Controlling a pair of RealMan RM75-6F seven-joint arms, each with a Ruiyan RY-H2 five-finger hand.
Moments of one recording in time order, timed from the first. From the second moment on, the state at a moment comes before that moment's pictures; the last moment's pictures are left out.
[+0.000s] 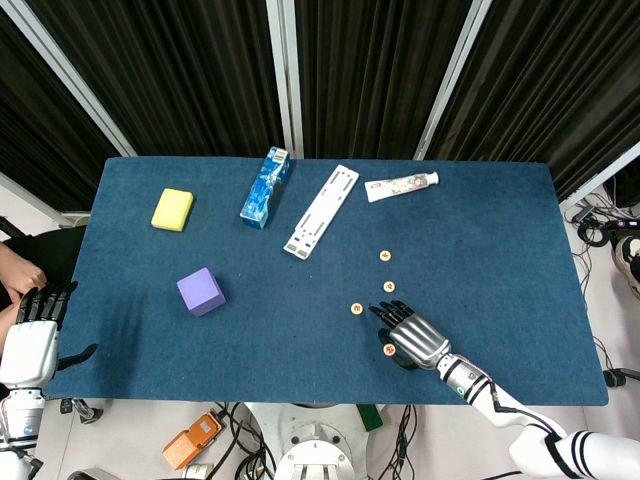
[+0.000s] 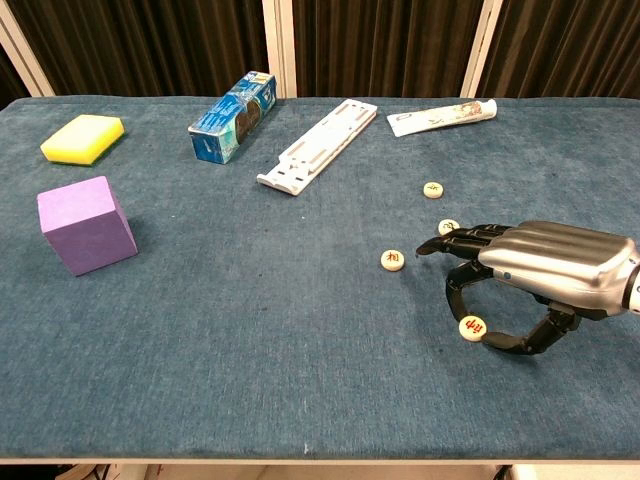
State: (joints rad) left arm -0.04 -1.31 -0.04 -1.39 1.46 1.52 -0.02; right arm 0.54 -1.46 -0.03 -1.49 -1.61 0.90 -0.17
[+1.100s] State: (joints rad) left arm -0.03 -1.32 -0.04 -1.37 1.45 1.51 -0.03; right arm 0.73 -1.60 0.12 -1.40 -1.38 0.81 -0.30
